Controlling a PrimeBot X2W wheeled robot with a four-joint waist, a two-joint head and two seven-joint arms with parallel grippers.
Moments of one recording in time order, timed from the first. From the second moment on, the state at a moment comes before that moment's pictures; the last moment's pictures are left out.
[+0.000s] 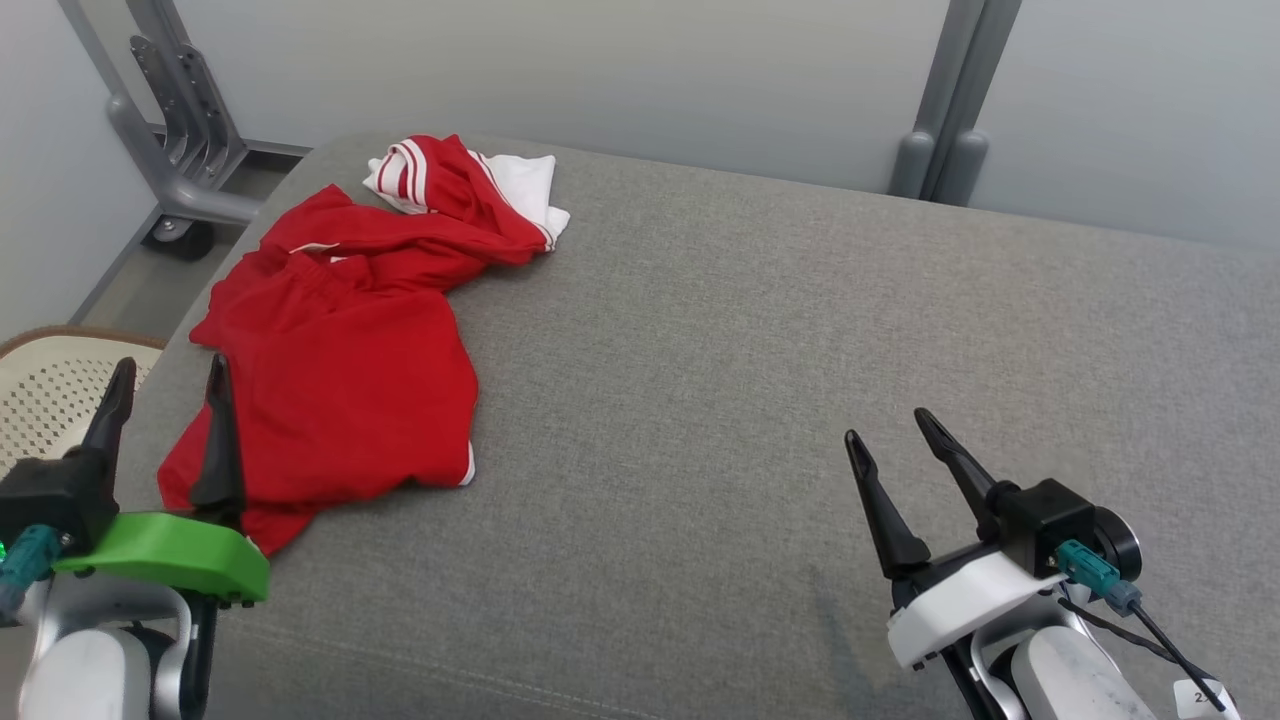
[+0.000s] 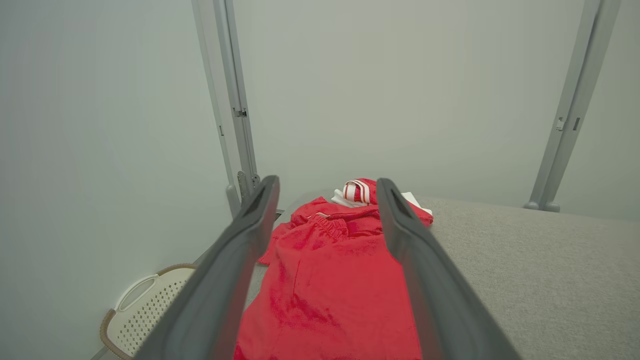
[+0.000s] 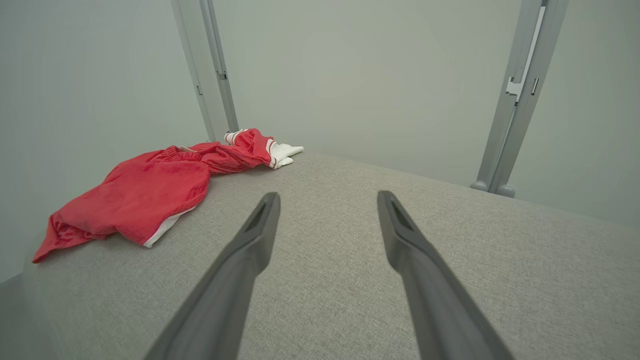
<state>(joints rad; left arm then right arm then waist) -0.09 0.15 0.02 0.03 -0.24 -0.01 -0.12 -0.01 -0.06 0.28 0.17 0.12 0.06 -0.25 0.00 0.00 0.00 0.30</state>
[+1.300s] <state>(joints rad) -0.39 0.24 0.18 0.39 -0.44 -0.02 0.21 -0.18 -0.17 0.23 0.07 0.05 0.06 -0.25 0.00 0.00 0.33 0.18</state>
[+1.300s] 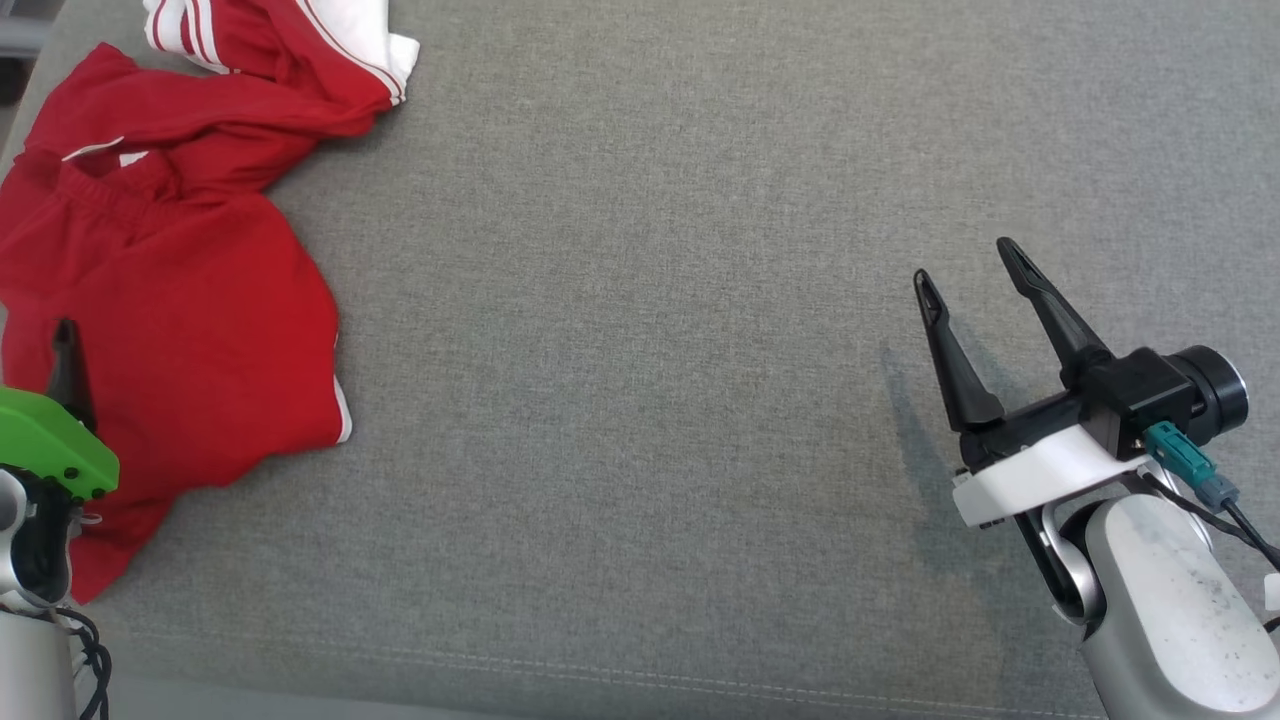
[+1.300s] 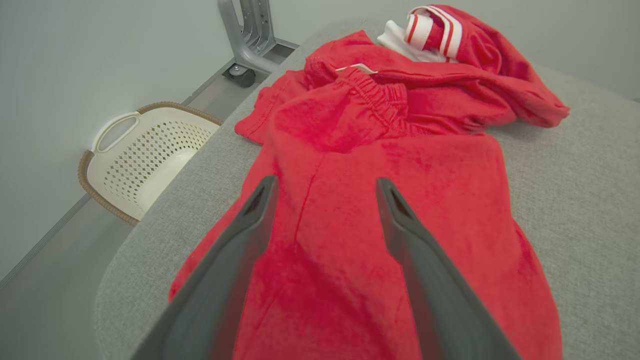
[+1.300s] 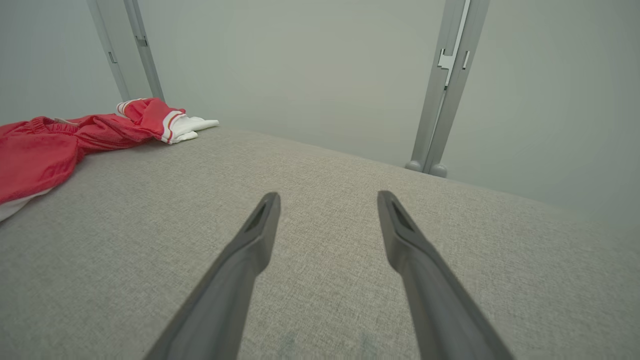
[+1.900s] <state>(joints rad) -0.45 0.24 0.16 0.54 -0.44 0.00 0.27 -0.22 -0.20 0.23 0.07 0.05 0.07 -0.25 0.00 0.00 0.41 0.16</state>
